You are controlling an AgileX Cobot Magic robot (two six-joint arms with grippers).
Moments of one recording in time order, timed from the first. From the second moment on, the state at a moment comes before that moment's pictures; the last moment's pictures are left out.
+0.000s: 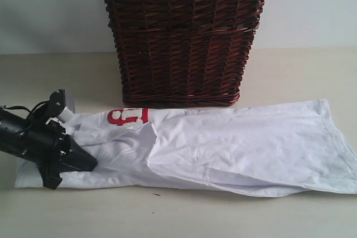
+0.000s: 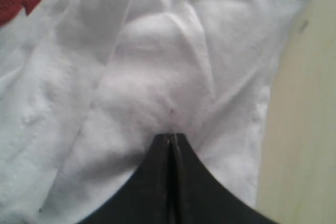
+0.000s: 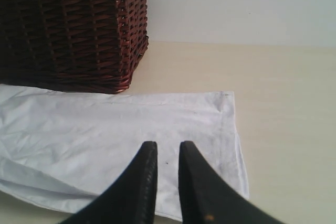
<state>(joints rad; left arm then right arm) -0.02 2.04 -0.86 -1.19 0.81 2.10 0.08 0.01 -0.01 0.18 0.36 -0.16</state>
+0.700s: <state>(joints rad) 0.00 1.62 -0.80 -1.12 0.83 2.00 0.08 0.01 -0.01 0.18 0.36 -0.16</state>
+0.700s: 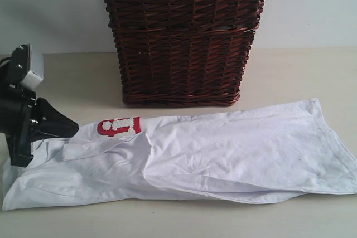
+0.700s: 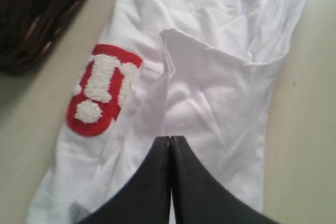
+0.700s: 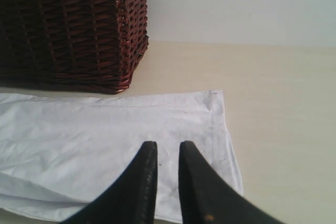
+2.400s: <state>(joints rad) 0.09 1.86 -0.75 -0.95 0.36 1.27 0.08 0.01 -0.01 0.18 0.36 -0.16</state>
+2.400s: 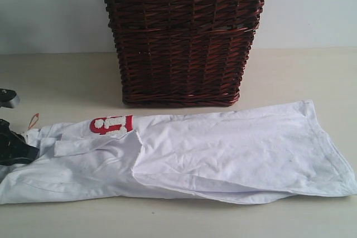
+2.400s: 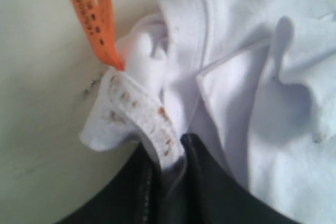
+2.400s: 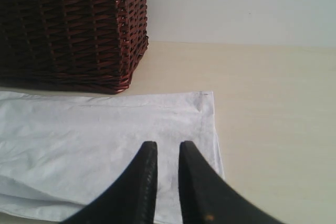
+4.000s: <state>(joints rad) 0.16 1.82 -0.73 -1.01 0.63 1.22 0.08 0.01 -0.01 0.18 0.36 -0.16</state>
